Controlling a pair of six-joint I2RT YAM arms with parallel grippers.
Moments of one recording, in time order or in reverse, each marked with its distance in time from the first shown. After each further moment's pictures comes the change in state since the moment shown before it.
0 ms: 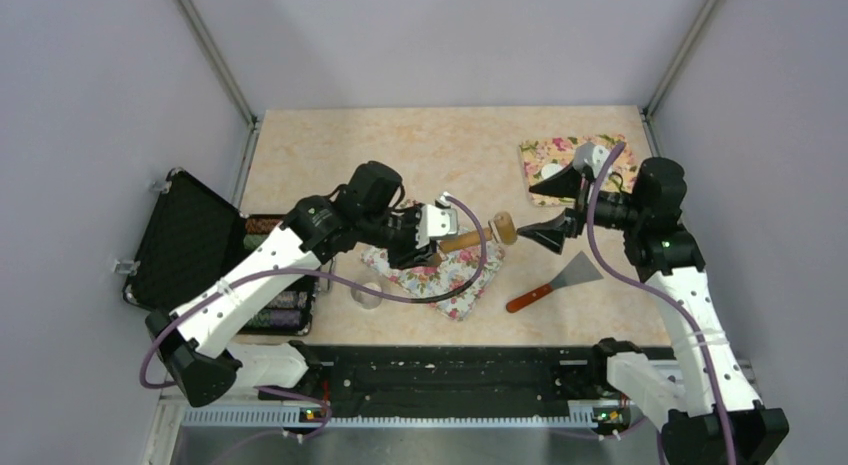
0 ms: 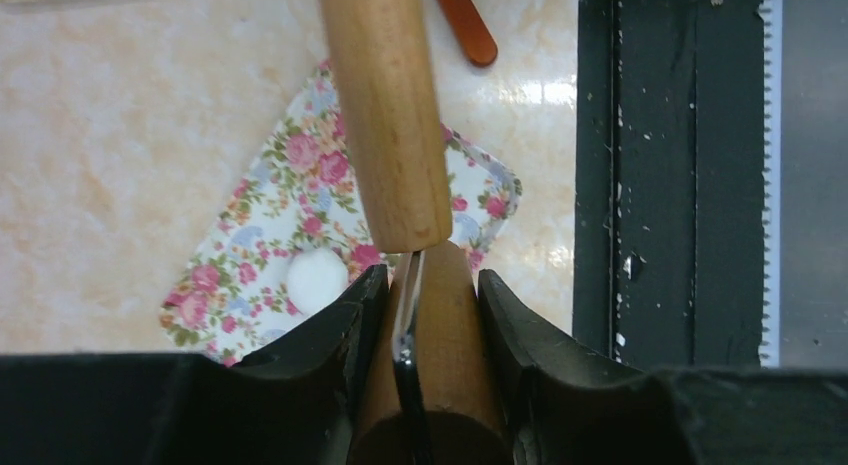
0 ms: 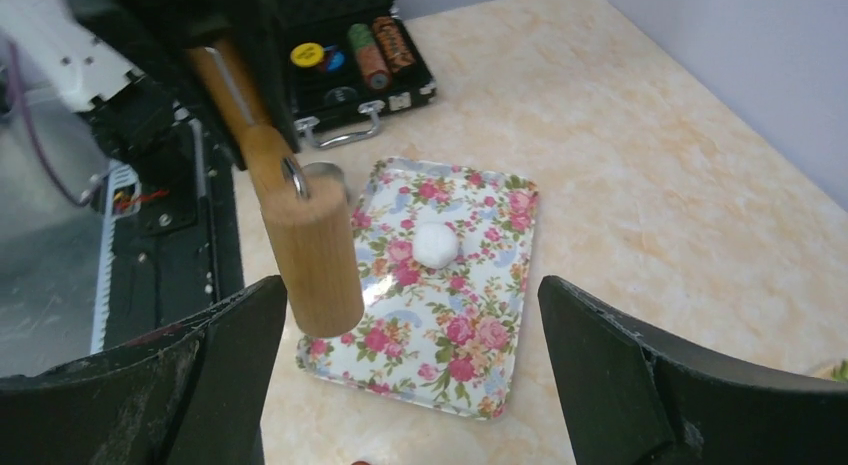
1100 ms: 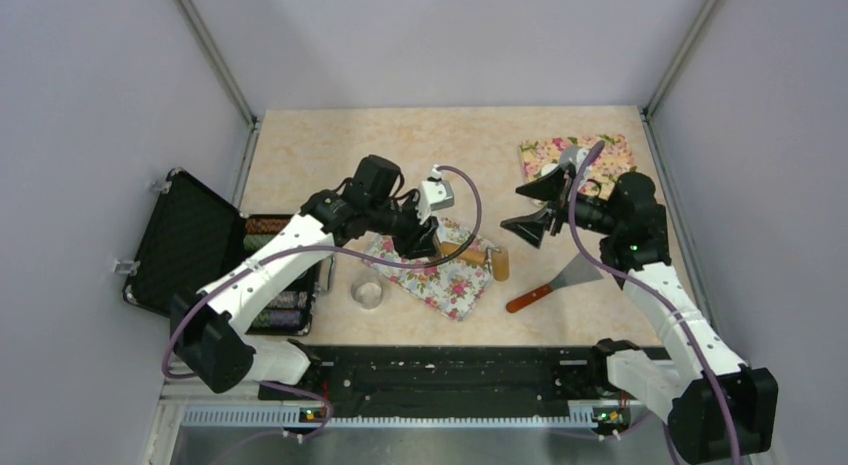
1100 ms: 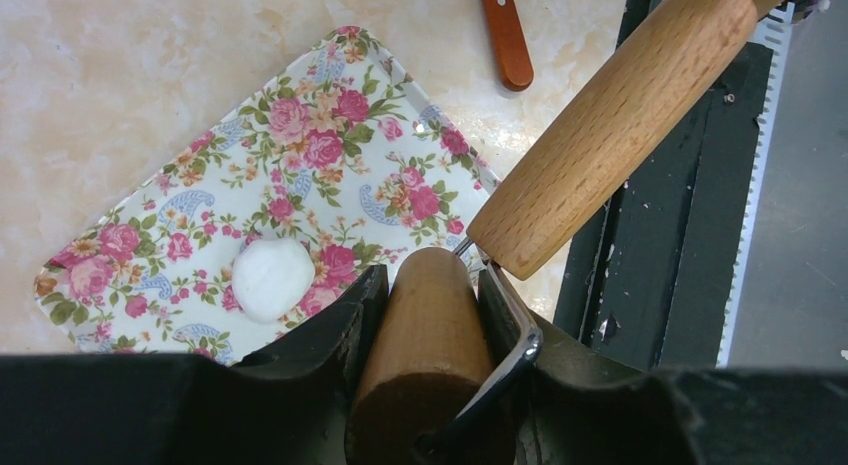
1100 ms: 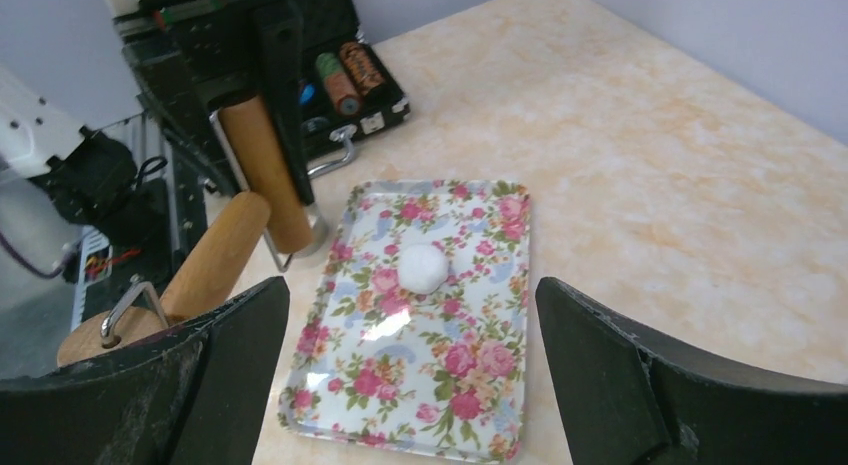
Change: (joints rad) left arm 0.134 0.105 -0.142 0.192 0.086 -0.241; right arm 0.103 0.051 -0.250 0.490 0.086 0.251
